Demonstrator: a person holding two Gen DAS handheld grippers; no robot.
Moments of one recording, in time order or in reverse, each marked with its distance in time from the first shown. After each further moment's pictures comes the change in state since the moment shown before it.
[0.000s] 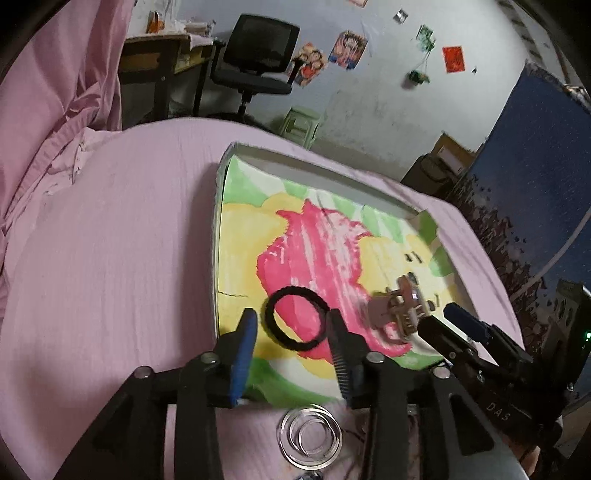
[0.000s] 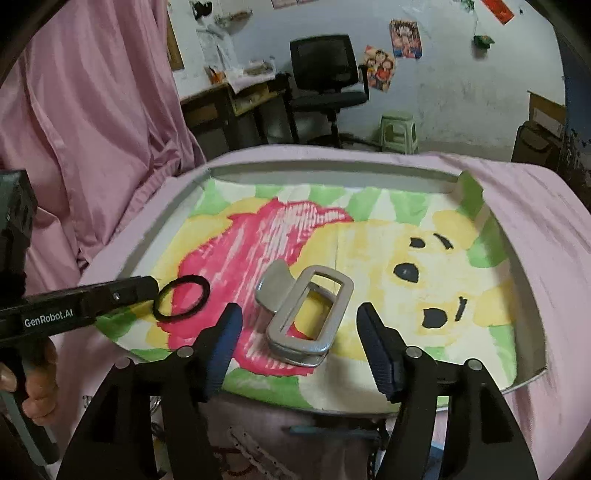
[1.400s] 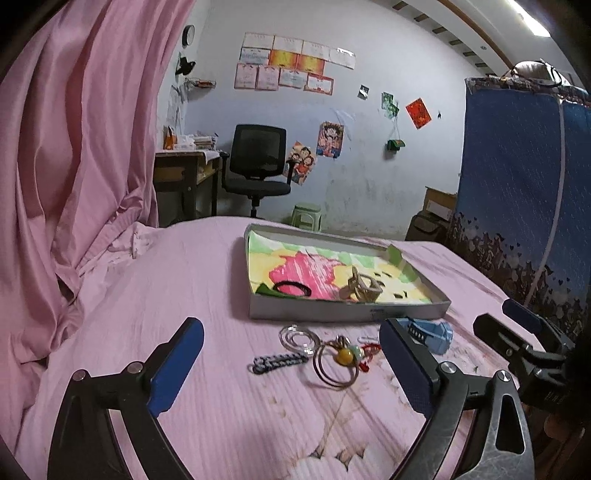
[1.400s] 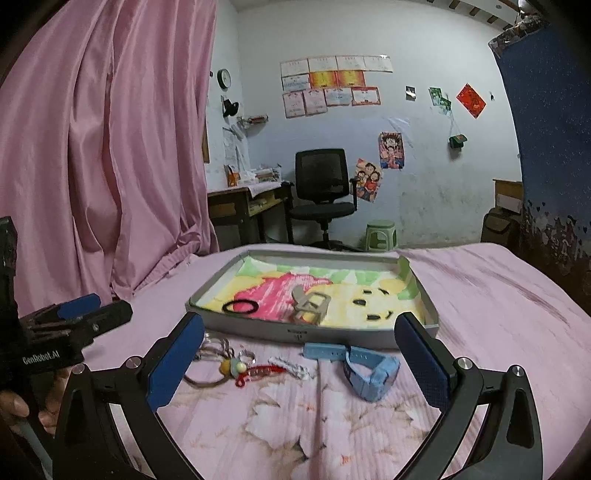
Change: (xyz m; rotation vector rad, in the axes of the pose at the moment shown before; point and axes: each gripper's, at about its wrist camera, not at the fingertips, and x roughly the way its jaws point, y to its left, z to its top) left arm -0.132 -0.039 -0.135 0.163 -0.417 0.117; right arm -0.177 0.015 -0.096 -0.071 -0.418 -0.054
